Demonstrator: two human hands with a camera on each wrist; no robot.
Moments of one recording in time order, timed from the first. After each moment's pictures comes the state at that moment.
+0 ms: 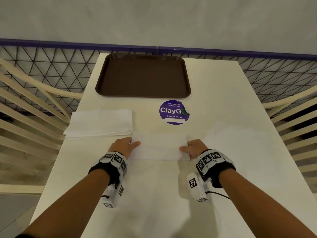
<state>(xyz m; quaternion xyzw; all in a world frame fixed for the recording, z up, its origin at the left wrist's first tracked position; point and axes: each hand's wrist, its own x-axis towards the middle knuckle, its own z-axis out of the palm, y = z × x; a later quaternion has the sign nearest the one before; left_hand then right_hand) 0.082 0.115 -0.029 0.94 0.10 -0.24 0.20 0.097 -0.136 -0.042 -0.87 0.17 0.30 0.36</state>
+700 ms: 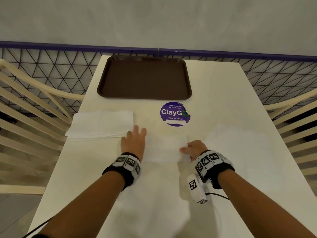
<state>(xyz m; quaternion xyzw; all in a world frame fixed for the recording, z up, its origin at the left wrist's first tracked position) 0.076 0.074 -0.017 1.00 0.01 -0.08 -0.01 0.102 -0.133 -0.039 -0.89 0.16 0.31 0.30</state>
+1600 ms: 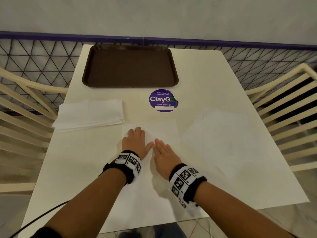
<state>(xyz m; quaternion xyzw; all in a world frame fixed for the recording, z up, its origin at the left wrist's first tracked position) 0.041 0.056 -0.032 0.99 -0.08 -0.13 -0.03 -0.002 -0.068 -0.045 -0.96 -0.16 0.23 0.01</state>
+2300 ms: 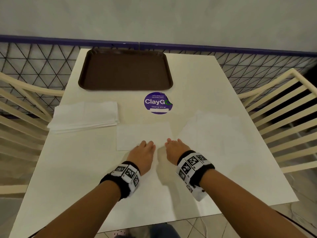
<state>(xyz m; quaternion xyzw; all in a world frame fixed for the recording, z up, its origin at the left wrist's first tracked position) 0.014 0.038 -0.047 0.95 -0.28 -0.10 -0.02 0.026 -0.108 -0.010 -0.95 -0.11 0.30 -0.04</state>
